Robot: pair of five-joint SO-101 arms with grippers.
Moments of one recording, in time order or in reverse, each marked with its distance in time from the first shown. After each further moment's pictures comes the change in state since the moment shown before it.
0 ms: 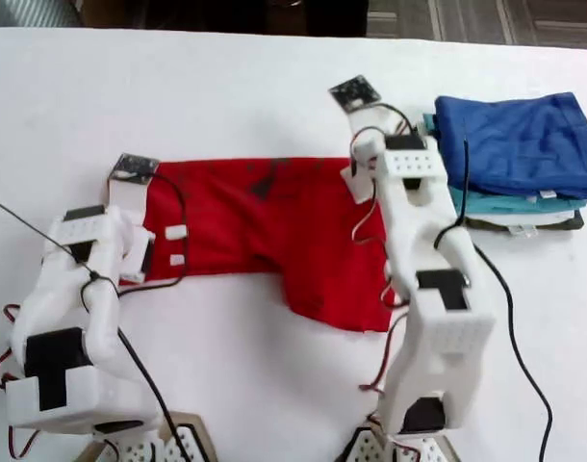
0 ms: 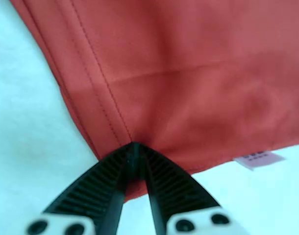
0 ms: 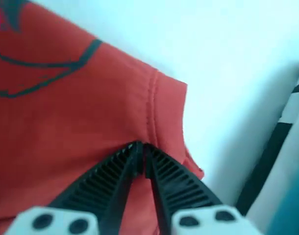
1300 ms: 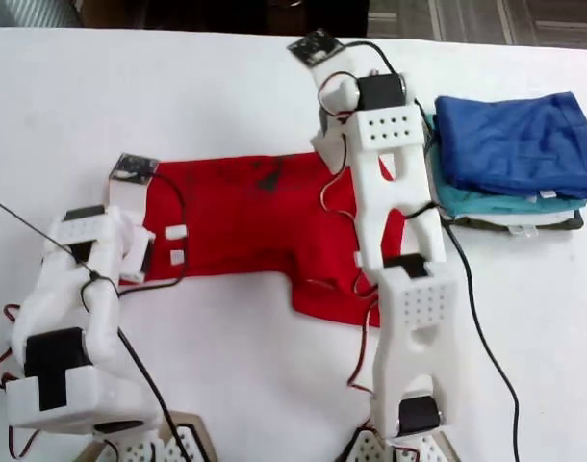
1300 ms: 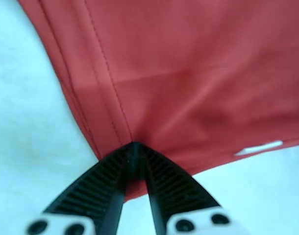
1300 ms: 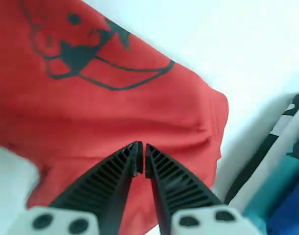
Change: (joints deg) left arm 0.0 0.0 0.0 -0.1 0.0; right arm -9.3 7.8 -46.7 42.0 0.0
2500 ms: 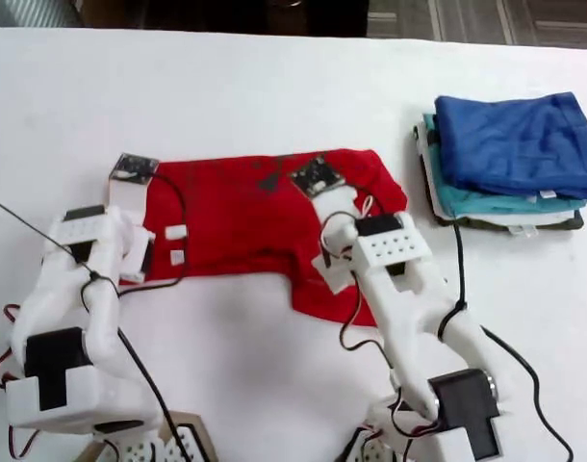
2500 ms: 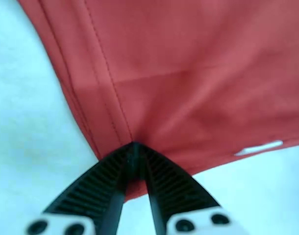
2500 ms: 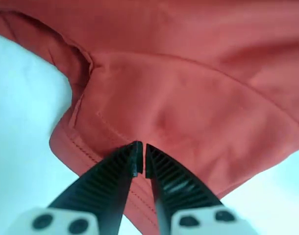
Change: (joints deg) left arm 0.0 0.0 0.0 0.0 0.0; right arm -3.3 -47.6 97.3 -44.6 -3.3
